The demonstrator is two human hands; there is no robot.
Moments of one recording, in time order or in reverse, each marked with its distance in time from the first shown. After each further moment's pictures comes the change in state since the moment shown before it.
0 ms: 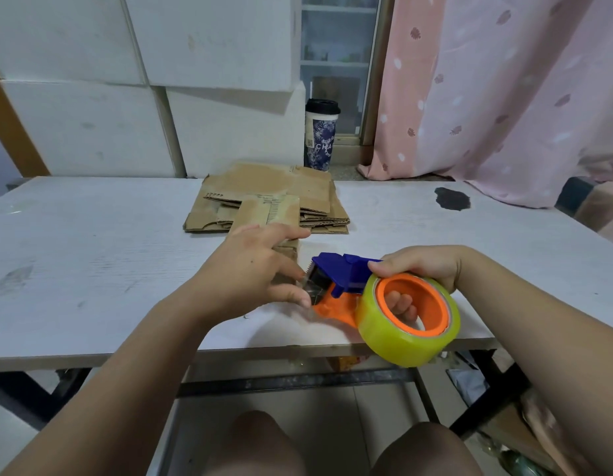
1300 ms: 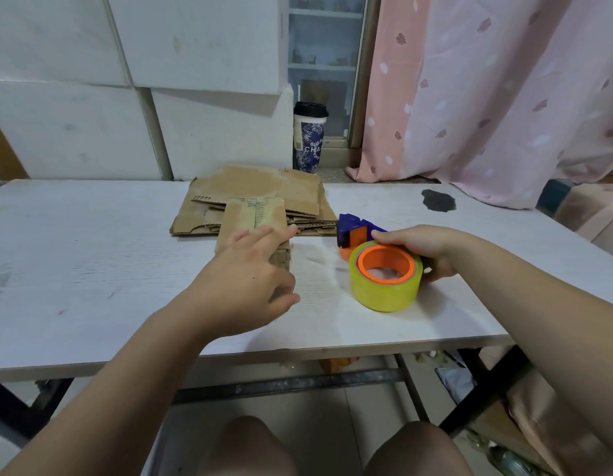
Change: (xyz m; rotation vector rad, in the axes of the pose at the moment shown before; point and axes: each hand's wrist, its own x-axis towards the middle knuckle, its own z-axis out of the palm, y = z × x) left_hand -0.002 0.010 0.008 0.216 -0.073 -0.065; right_hand -0.011 -0.002 -0.026 0.027 1.005 0.047
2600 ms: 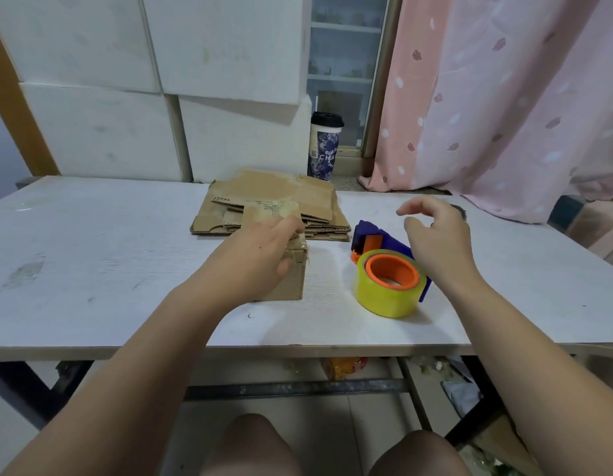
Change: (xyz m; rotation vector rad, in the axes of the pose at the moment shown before) left_hand 0.012 -0.013 -0.006 -0.156 0.174 -0.171; right_hand -0.045 -0.005 0.038 -0.023 0.733 -0.807
